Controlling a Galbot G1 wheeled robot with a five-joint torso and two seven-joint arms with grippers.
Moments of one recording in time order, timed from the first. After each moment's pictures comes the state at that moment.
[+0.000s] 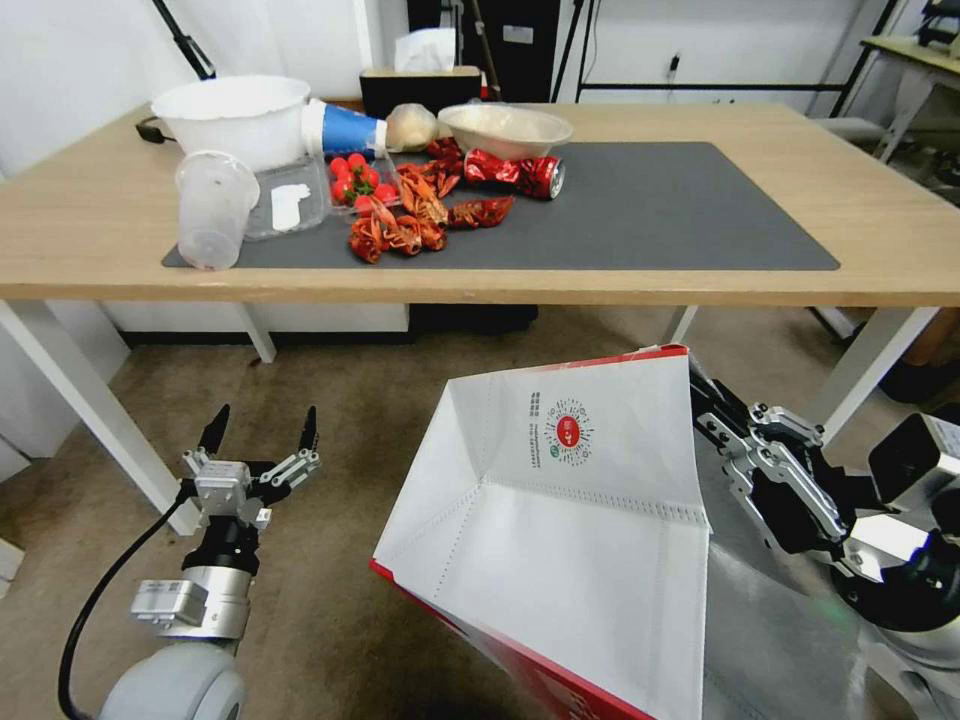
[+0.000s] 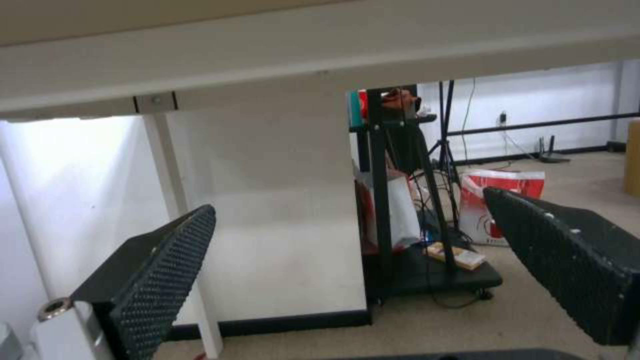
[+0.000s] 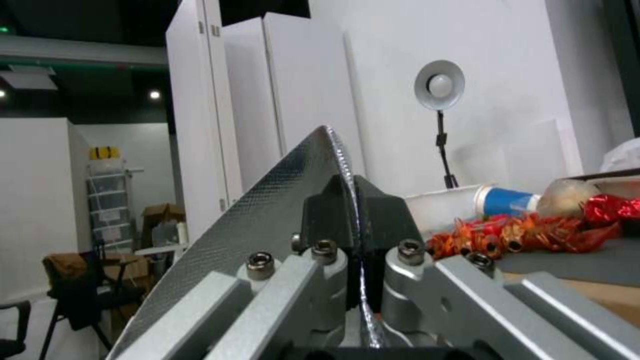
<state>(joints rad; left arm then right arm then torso) 1.72 -1.22 -0.60 -2.19 -0.26 -0.21 -0.15 -1.72 1.06 0.92 2.50 1.16 -0.08 -0.79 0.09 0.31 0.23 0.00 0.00</state>
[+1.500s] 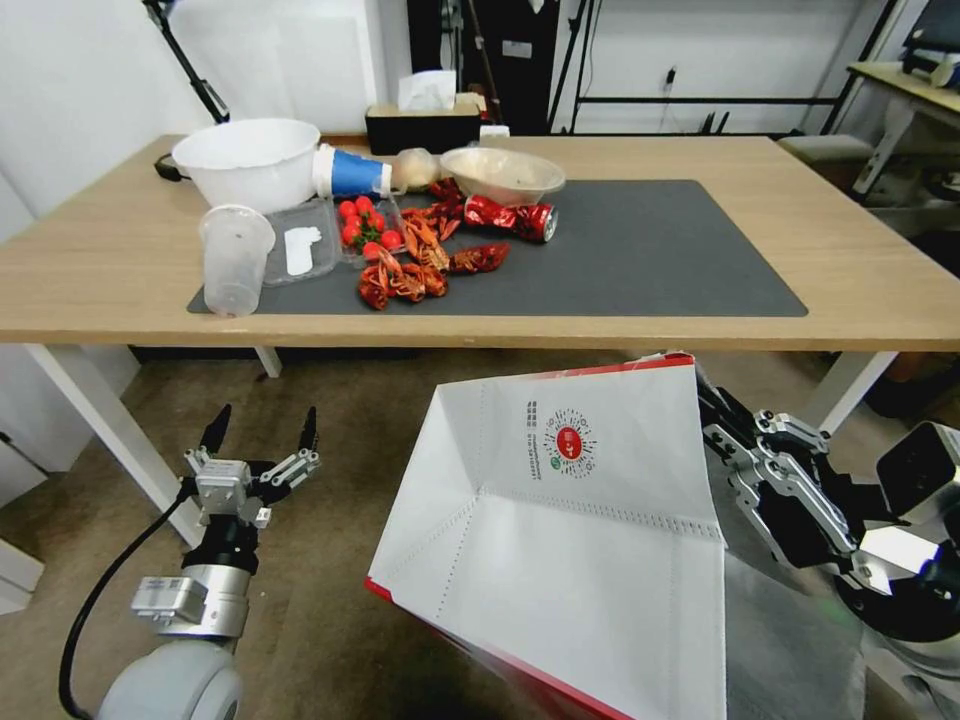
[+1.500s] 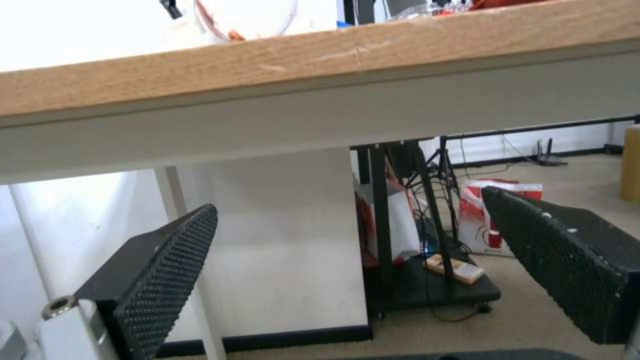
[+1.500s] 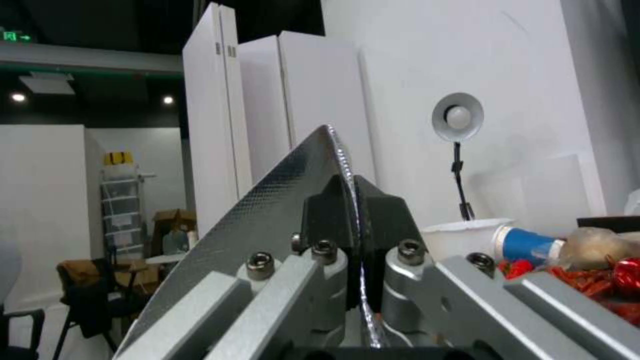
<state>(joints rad) 1.72 -1.21 -0.60 -2.19 -0.26 -0.21 -0.14 -1.72 1.08 0.93 2.50 1.15 -0.08 -0.84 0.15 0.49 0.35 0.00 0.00</state>
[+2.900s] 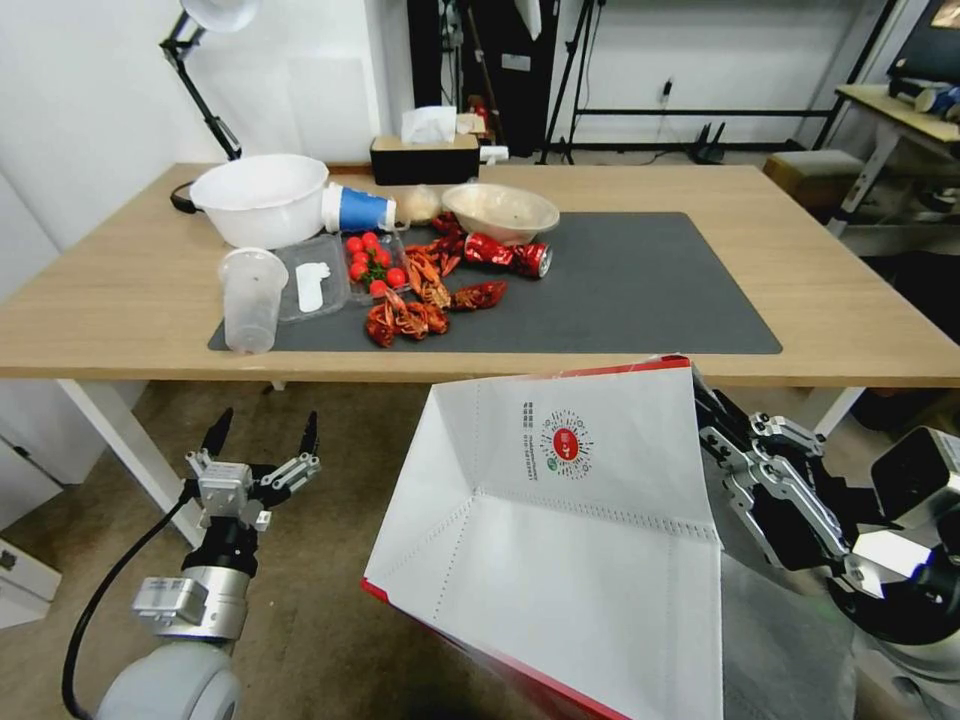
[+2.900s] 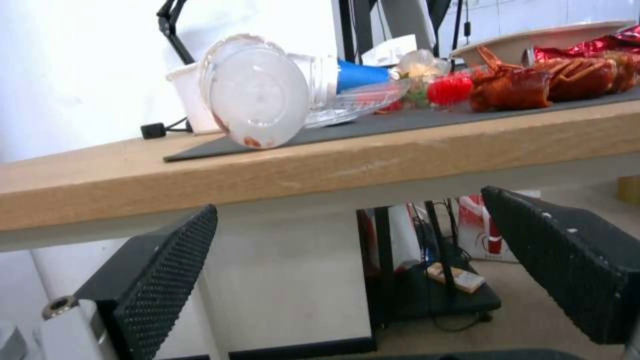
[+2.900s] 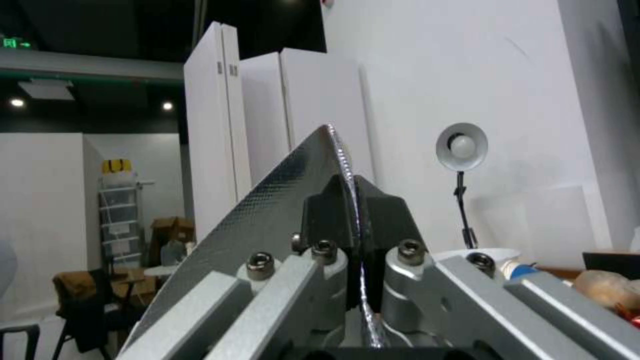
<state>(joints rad) 1.71 -1.21 -0.60 -2.17 -0.25 -0.21 -0.13 -1.71 1.11 0.90 2.50 1.13 -0.07 -0.84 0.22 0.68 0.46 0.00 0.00</state>
